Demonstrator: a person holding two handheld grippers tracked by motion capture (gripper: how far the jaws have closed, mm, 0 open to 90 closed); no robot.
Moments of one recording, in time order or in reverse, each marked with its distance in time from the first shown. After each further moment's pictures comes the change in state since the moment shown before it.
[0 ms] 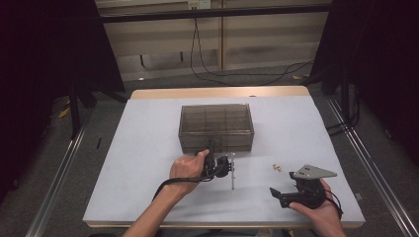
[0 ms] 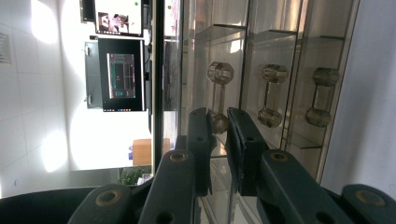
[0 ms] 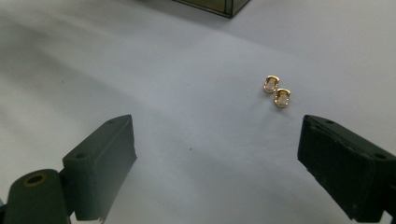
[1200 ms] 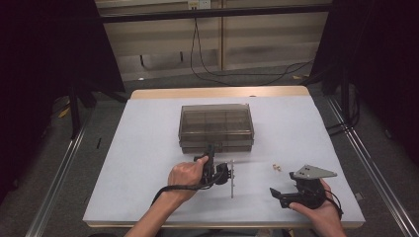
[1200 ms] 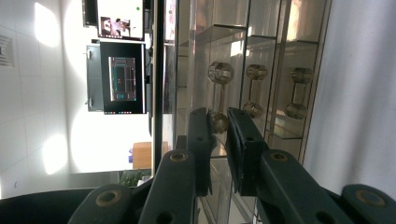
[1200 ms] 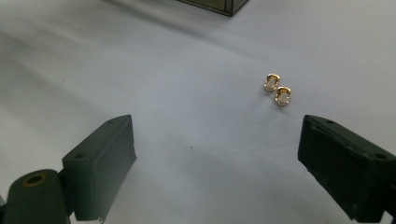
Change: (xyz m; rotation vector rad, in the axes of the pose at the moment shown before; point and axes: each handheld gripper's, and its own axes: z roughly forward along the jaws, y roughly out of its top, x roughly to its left) left arm -0.004 -0.001 -0.019 -0.015 -0.001 0.001; right arm 0.000 0.000 0.000 0.002 0.000 0.000
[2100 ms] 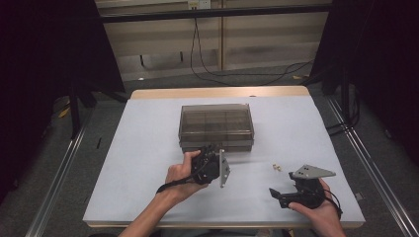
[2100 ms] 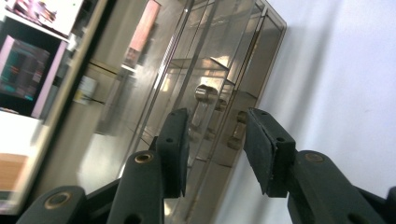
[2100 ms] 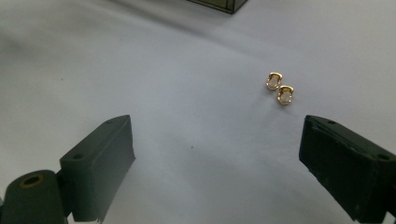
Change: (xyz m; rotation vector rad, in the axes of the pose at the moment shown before) left arm 0.038 -0.022 -0.010 -0.180 -0.375 -0.435; right arm 0.000 0.000 0.002 0.012 0.001 0.003
